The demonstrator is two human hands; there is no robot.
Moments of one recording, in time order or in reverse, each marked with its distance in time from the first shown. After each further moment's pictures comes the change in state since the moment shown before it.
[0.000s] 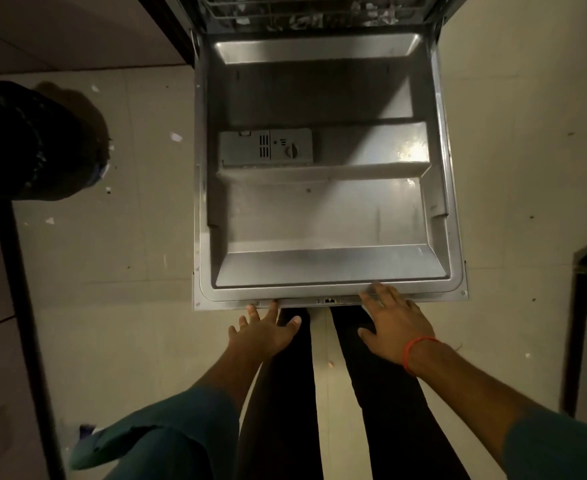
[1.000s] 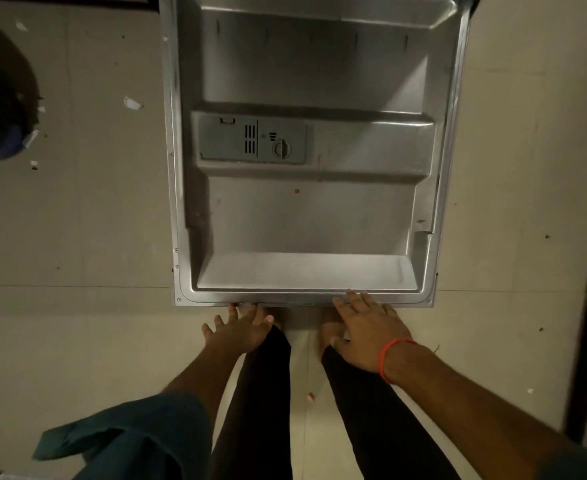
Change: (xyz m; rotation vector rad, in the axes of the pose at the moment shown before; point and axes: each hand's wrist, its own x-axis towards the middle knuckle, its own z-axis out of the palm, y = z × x) left_hand 0.181 -0.013 0.023 -0.008 0.017 -0.003; right_hand 0.119 -0.001 0.035 -0.077 -0.103 -0.040
